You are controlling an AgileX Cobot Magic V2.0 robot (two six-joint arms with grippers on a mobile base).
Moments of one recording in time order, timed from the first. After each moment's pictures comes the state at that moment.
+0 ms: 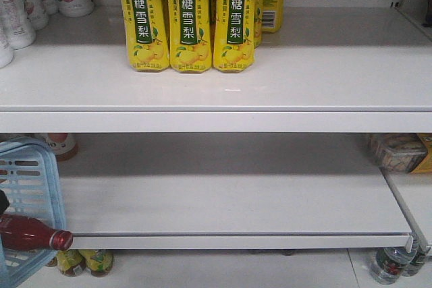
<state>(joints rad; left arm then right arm) -0.36 0.37 -0.29 -0.08 0.16 -0.16 -0.01 0.21 -0.59 0.19 0.92 -0.13</state>
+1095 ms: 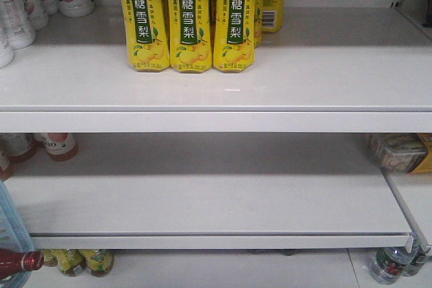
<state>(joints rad) -0.18 0.00 0.03 -0.26 0.02 -0.04 -0.01 0.21 -0.59 0.19 0.92 -0.13</state>
